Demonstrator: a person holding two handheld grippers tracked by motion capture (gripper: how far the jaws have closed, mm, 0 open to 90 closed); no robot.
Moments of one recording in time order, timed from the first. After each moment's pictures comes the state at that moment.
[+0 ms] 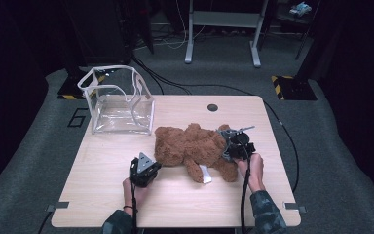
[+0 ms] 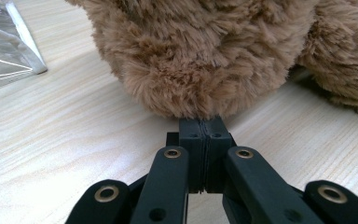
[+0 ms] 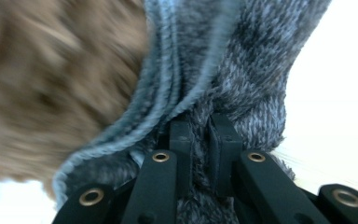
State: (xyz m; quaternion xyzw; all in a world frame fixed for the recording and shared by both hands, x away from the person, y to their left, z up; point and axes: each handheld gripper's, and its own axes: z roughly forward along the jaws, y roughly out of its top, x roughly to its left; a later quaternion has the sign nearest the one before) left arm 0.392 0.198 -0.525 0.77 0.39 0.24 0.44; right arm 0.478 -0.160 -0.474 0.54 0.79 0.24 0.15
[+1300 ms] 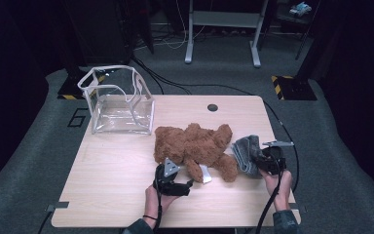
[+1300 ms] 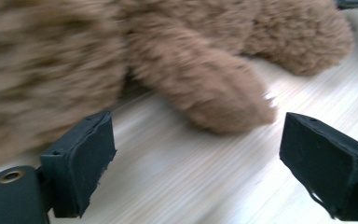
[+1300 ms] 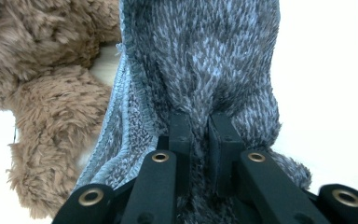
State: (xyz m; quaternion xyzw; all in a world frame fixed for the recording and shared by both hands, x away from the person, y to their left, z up) left arm 0.364 0.106 -0.503 0.80 0.40 0.16 0.43; right arm 0.414 -0.240 -0.462 0.58 0.73 0.31 0.18
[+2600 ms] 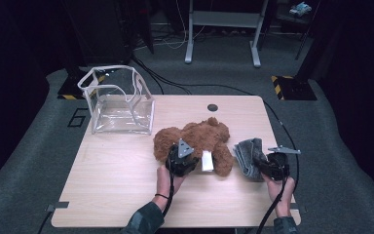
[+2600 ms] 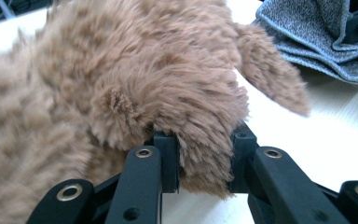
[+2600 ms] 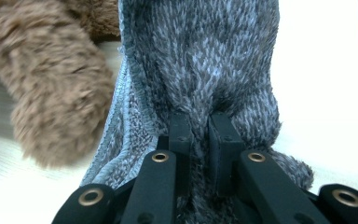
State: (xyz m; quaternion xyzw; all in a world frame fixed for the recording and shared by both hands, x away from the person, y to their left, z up) left arm 0.410 0.084 -0.455 0.80 0.35 0.19 0.44; right arm 0.398 -0.251 -0.470 0.58 0.71 0.35 0.18
